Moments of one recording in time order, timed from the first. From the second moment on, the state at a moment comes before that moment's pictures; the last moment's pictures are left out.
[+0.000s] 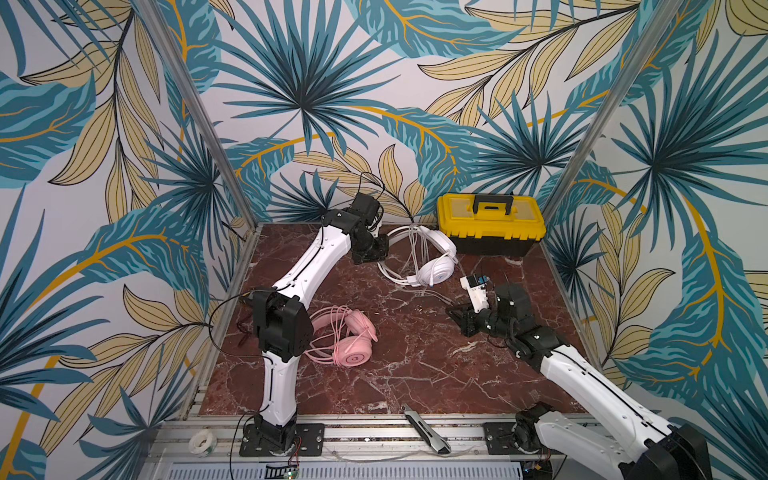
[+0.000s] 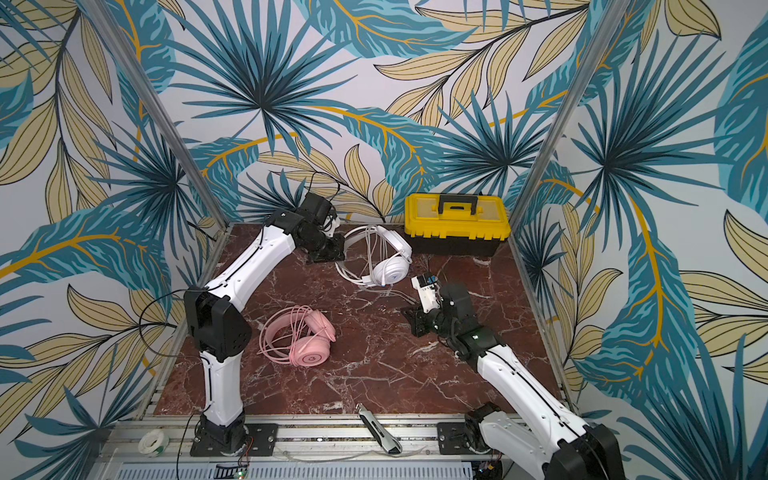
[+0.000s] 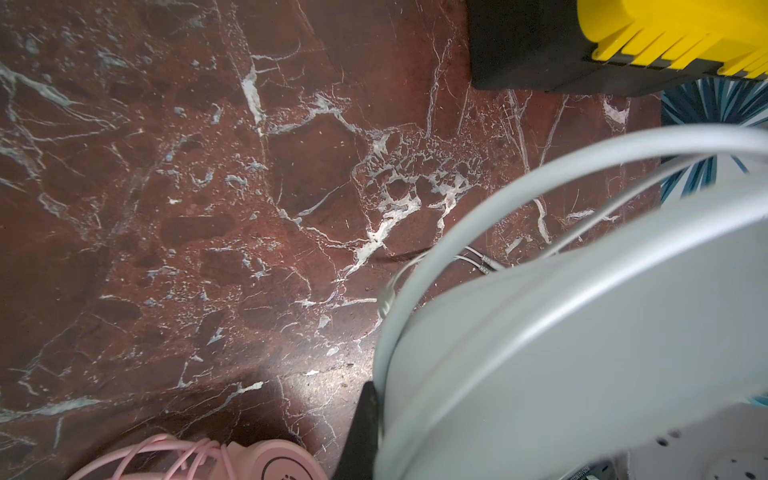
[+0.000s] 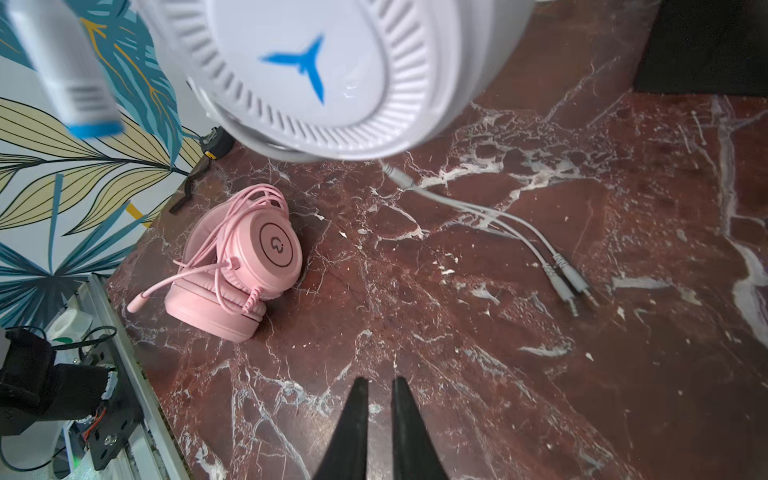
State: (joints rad) left arm -0.43 2.04 2.07 -1.09 0.26 -0.44; right arm 0.37 0.99 0.64 -0.23 -0.35 0.23
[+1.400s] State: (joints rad) left arm -0.41 2.03 1.97 -1.08 0.24 -0.42; right arm 0.28 1.91 1.22 -0.43 0.01 0.28
